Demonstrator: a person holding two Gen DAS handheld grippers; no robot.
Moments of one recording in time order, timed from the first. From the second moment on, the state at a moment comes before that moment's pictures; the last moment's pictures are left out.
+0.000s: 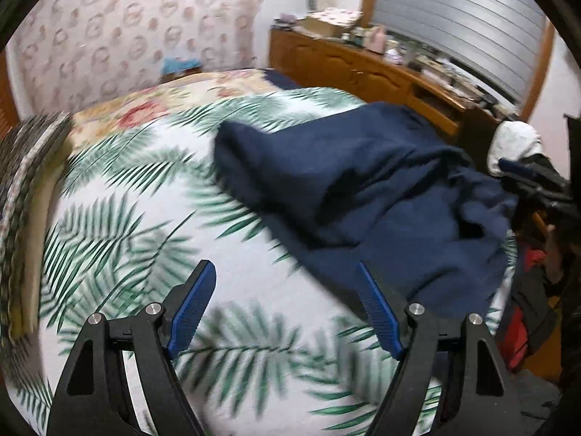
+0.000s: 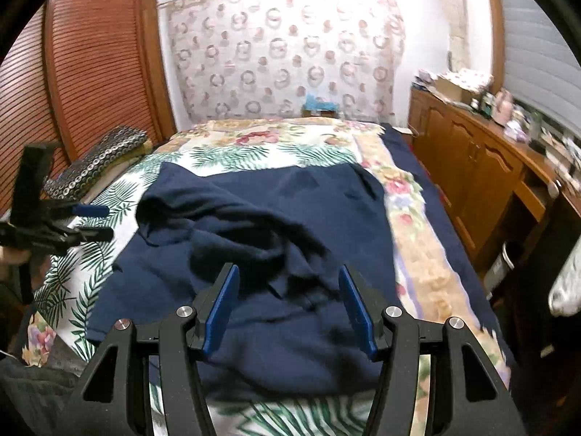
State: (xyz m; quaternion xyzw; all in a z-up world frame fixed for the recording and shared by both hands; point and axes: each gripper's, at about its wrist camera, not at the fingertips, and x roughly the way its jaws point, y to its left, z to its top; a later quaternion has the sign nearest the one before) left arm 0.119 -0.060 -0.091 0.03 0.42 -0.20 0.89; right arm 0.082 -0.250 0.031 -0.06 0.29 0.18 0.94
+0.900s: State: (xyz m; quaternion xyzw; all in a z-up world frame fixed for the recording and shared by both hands) left arm 0.131 -0.045 -0.122 0.08 0.45 -0.16 0.88; right arm 0.205 -0.100 0.016 -0.22 0.36 0.28 0.86
